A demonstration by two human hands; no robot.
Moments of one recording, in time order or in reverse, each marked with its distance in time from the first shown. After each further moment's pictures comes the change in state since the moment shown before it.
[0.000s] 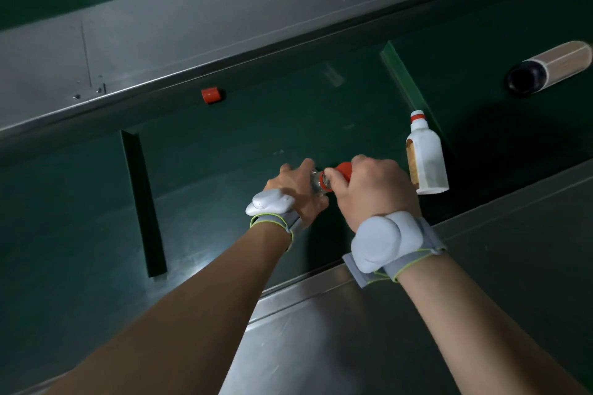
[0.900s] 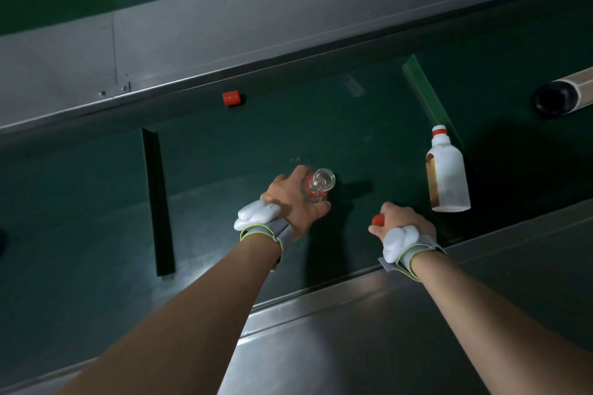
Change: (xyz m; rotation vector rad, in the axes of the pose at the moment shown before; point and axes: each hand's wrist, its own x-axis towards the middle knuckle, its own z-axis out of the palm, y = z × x) left_hand -0.008 -0.029 -0.008 -0.229 0.091 -0.096; right_hand 0.047 0.102 0.100 -0.127 -0.498 0.209
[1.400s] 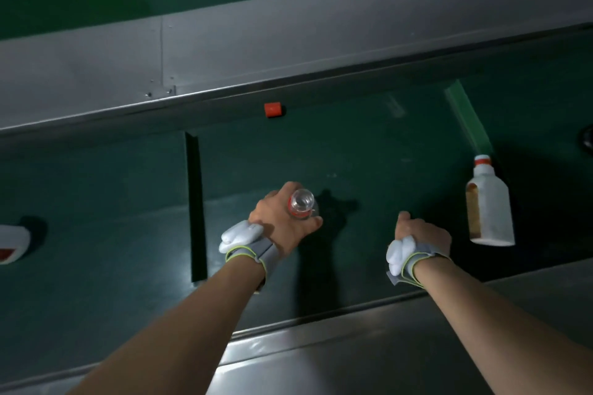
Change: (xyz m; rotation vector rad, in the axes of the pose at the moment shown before) left_hand -0.009 -0.063 -0.058 -0.141 0.076 -0.078; right_hand 0.009 -0.065 0.005 -0.396 0.096 0.038
